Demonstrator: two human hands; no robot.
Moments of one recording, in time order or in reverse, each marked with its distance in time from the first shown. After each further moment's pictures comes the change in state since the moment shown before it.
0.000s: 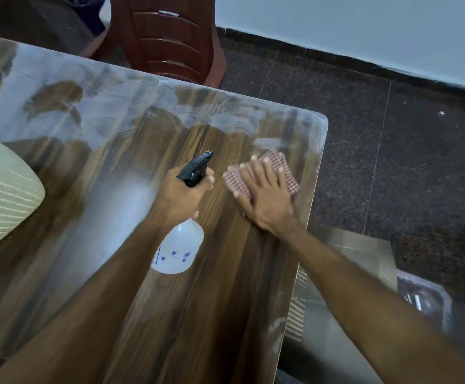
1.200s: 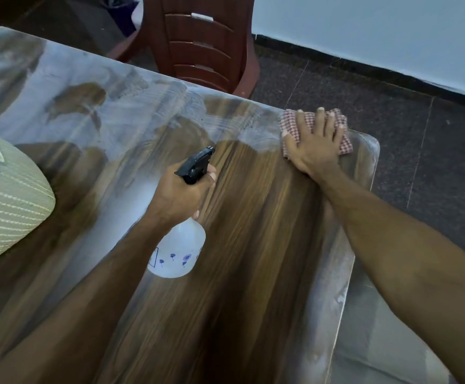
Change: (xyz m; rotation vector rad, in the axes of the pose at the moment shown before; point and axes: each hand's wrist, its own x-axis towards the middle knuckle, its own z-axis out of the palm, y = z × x) left_hand 0.068 -0.019 -0.040 0.007 0.066 0.011; right_hand 0.174 0.054 -0.030 0.035 0.074 0.304
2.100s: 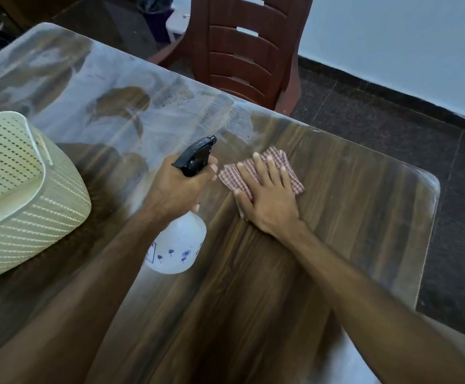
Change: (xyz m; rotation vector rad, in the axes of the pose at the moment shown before) left_hand 0.039 -0.015 -0.087 -0.053 0.102 0.086; right_hand -0.070 -0.153 0.048 -0.024 0.004 -0.483
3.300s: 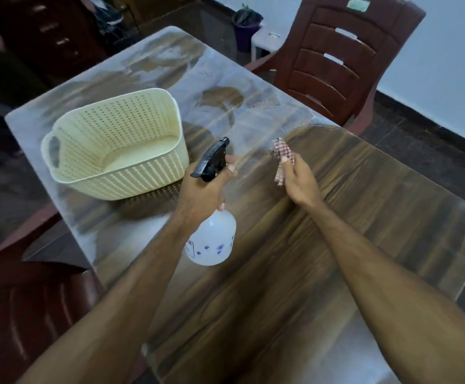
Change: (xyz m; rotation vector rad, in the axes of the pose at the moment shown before) left_hand -0.120 -0.012 -0.083 -0.279 0.320 0.014; right_hand 0.011 -0.097 -0.056 0.854 -0.007 0.056
